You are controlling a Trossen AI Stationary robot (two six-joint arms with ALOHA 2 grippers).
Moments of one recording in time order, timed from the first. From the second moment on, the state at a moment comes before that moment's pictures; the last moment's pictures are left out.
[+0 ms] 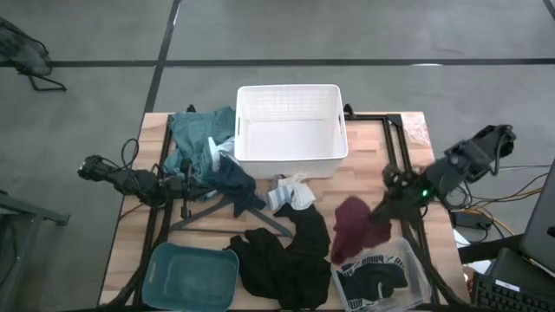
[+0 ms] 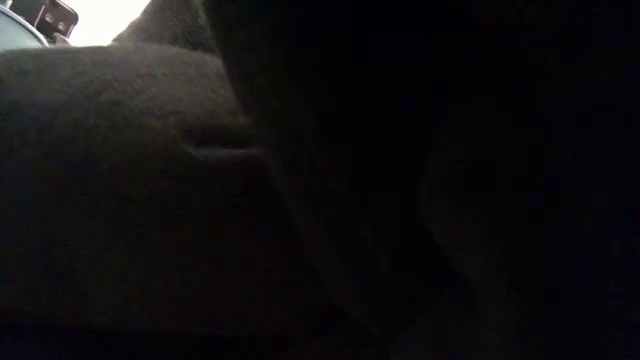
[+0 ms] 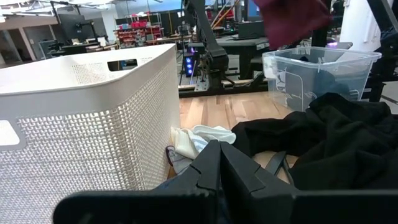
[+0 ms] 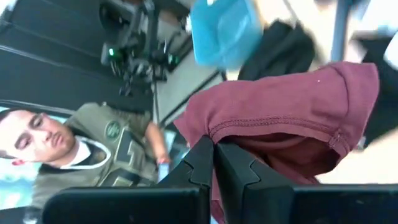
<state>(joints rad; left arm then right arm) -0.37 0.04 0.11 -0.17 -0.44 0.07 0.59 1.02 1.38 -0.86 0.07 1.18</state>
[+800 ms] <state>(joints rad) -0.37 0.04 0.11 -0.17 -0.44 0.07 0.93 1.35 1.38 -1.17 -0.05 1.86</state>
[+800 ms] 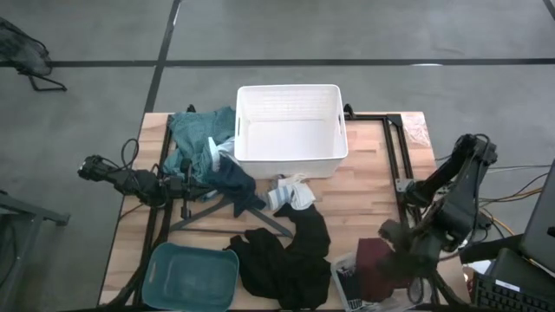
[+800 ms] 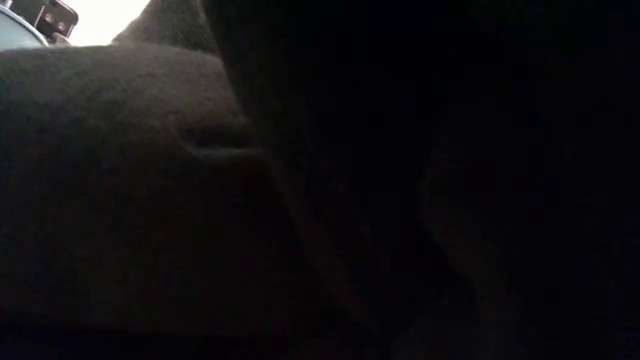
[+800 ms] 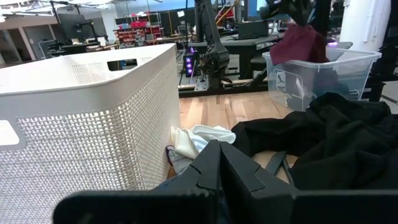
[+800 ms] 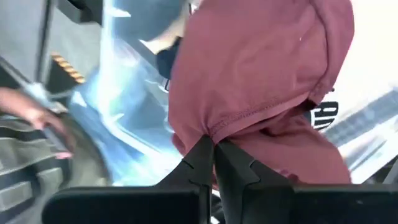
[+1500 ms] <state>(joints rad) -0.37 0.04 0.11 -0.17 -0.44 0.07 0.92 1.64 1.38 -1.01 -0.27 1.59</state>
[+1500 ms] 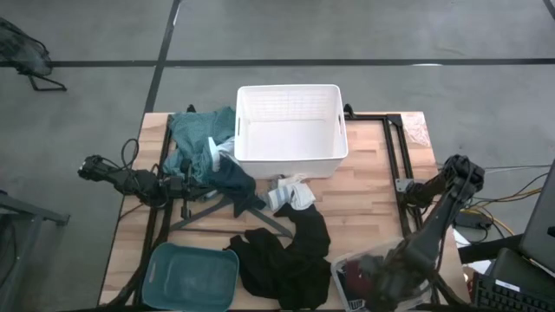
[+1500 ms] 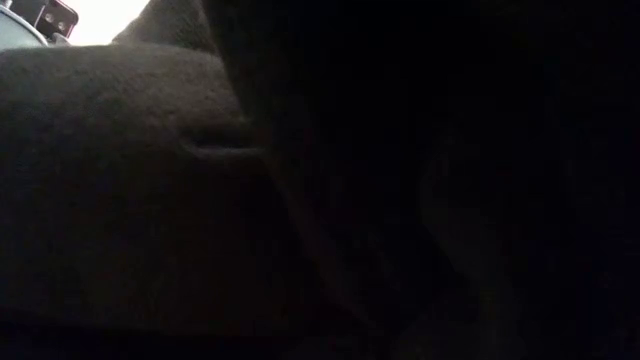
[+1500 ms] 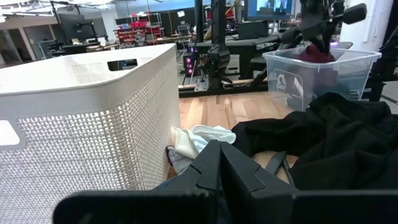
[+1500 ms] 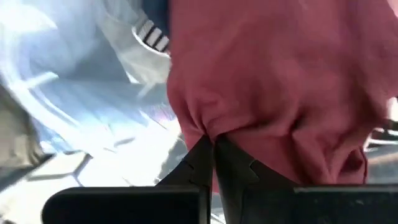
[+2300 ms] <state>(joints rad) -0.37 0.04 0.11 -0.17 -0.44 0.07 0.88 1.60 1.38 -1.21 -0.24 1.87</state>
